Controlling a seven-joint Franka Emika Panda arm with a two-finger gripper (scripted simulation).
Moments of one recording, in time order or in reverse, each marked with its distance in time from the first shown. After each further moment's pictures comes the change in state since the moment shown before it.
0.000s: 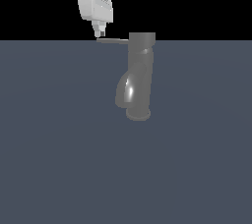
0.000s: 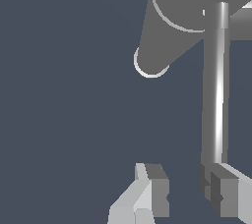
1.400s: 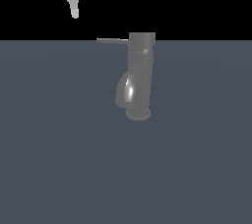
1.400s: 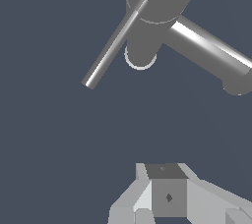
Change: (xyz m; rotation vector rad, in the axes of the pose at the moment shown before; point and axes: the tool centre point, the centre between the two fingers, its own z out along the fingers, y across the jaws) arm -0.020 0.122 -0.049 -0.011 -0.003 -0.544
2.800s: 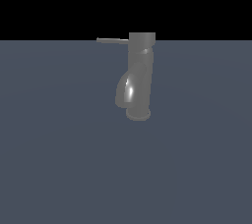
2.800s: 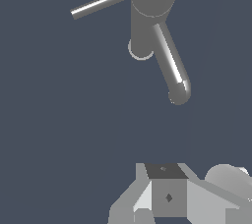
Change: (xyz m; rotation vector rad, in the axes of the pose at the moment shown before) arm -0.030 0.135 -0.073 0.014 0.000 -0.608
